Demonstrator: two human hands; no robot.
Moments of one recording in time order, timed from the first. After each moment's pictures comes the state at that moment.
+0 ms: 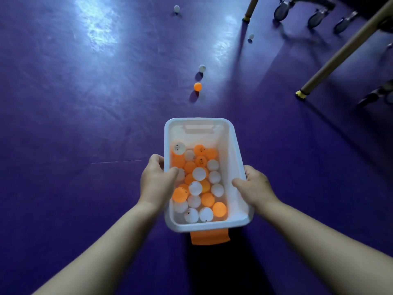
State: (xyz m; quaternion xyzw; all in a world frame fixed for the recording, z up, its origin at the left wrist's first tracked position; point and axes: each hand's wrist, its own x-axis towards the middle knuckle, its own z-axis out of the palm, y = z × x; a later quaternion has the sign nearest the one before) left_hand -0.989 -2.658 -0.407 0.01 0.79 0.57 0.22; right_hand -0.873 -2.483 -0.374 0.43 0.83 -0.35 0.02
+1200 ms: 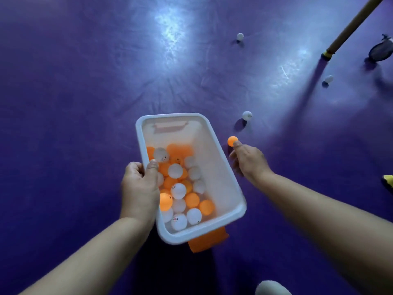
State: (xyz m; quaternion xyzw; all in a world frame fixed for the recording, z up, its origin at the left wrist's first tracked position) left_hand -1.179 -2.523 -0.394 -0.22 0.74 0.63 0.05; right_hand -1.215 -2.286 -0.423 0.26 0.88 -0.38 0.06
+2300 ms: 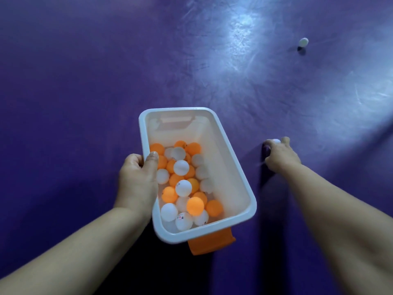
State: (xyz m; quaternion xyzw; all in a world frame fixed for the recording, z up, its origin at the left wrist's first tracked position) left_hand -1.252 -2.416 -0.424 -0.34 0.74 0.57 -0.06; right_hand -1.393 -2.134 -0.507 0.12 0.97 -0.08 0.18
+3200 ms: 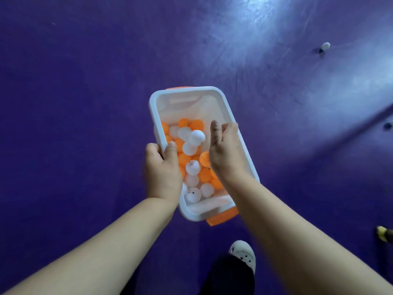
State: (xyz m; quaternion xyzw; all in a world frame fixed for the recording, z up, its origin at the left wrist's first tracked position) left_hand -1.143 -2.587 -0.180 -0.41 0.73 0.55 -0.07; right_hand -1.202 -2.485 -0.183 0.10 0.89 -0.43 0.11
